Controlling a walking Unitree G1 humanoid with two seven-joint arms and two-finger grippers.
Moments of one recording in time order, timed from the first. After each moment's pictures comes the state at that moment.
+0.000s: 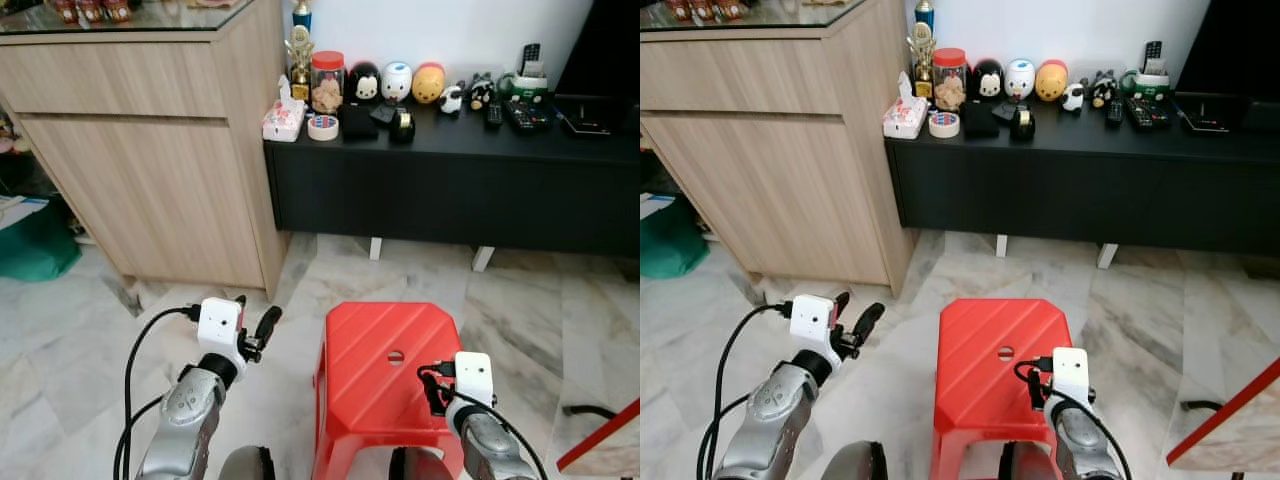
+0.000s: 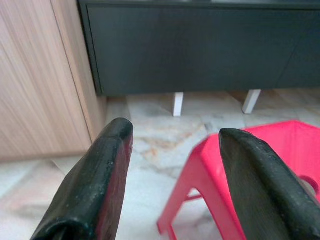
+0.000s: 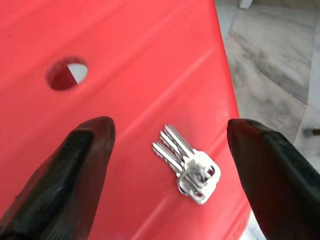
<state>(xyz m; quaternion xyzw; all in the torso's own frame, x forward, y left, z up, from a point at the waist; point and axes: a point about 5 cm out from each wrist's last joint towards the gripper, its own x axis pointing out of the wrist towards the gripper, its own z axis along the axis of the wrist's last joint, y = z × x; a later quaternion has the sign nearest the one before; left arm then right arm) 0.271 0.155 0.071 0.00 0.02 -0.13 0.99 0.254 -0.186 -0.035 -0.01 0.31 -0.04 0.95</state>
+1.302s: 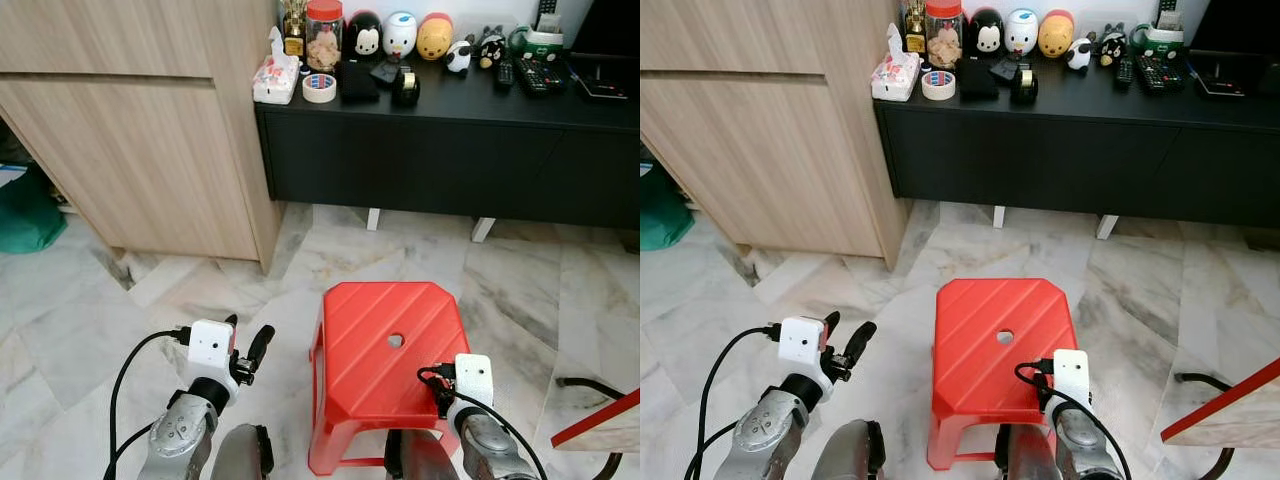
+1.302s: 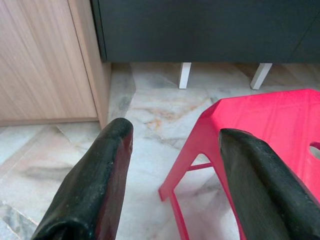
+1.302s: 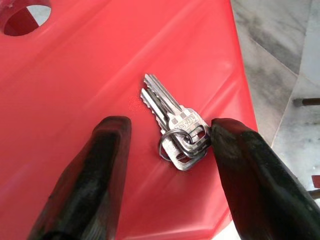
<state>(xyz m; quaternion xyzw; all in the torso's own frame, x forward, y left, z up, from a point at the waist) 0.253 0.163 0.070 0.00 0.03 -0.12 0.99 0.252 -0.188 -0.038 -0.02 0.32 -0.07 0.94</state>
